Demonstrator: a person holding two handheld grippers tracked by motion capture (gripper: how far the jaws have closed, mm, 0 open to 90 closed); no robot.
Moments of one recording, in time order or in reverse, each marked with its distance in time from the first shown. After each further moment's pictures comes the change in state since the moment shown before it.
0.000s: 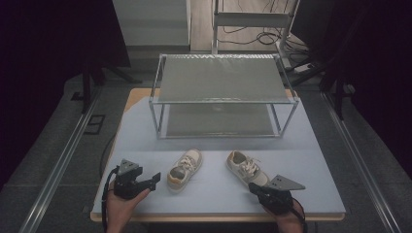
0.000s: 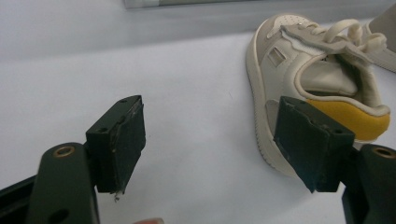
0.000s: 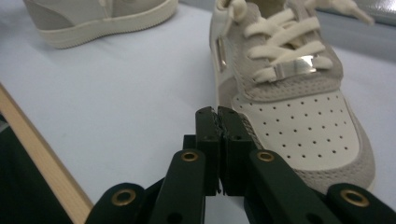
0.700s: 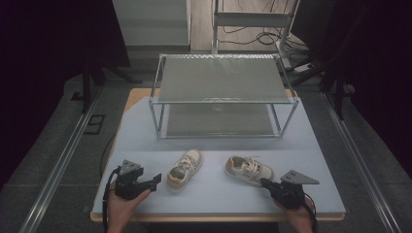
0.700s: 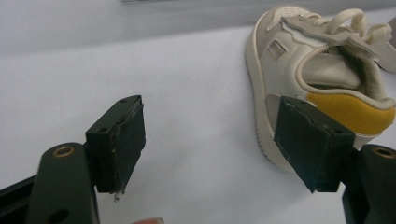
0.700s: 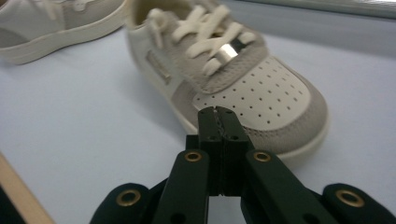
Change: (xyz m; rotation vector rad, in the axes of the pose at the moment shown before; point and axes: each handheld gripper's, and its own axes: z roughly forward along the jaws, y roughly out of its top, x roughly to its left) left arm -0.001 -0.001 0.002 0.014 -0.005 0.010; right arm -0.037 -0.004 -0.013 -0.013 -0.052 0.102
